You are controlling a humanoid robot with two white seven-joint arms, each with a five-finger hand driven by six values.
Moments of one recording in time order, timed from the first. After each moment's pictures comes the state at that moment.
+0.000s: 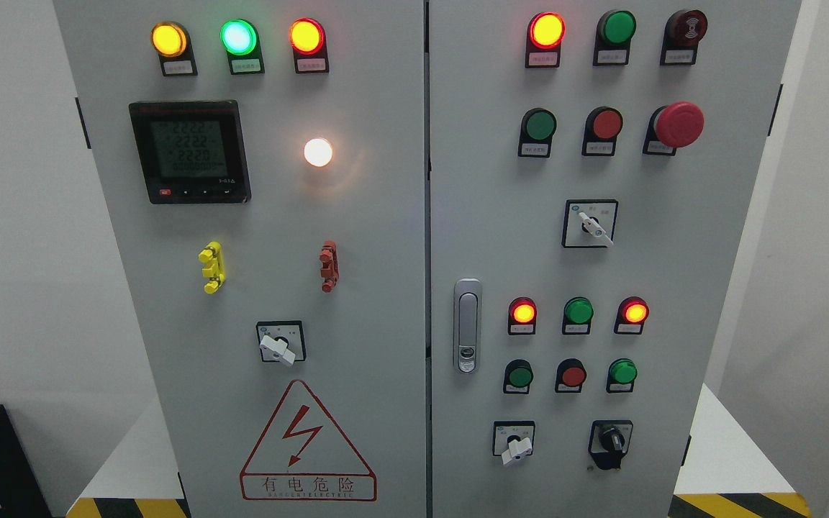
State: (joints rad) left arm -0.08 -0.11 0.00 0.00 0.08 -0.07 -0.06; right arm 0.27 0.13 0.23 -1.90 0.22 -0.16 -0.16
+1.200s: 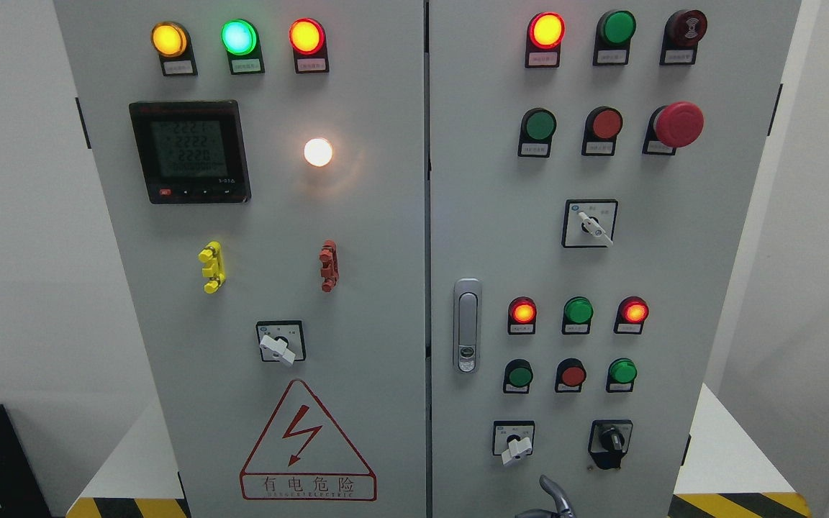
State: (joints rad) left arm -0.08 -0.11 0.00 0.00 0.08 -0.07 -0.06; right arm 0.14 0.13 0.23 -1.96 0.81 -0.14 -0.22
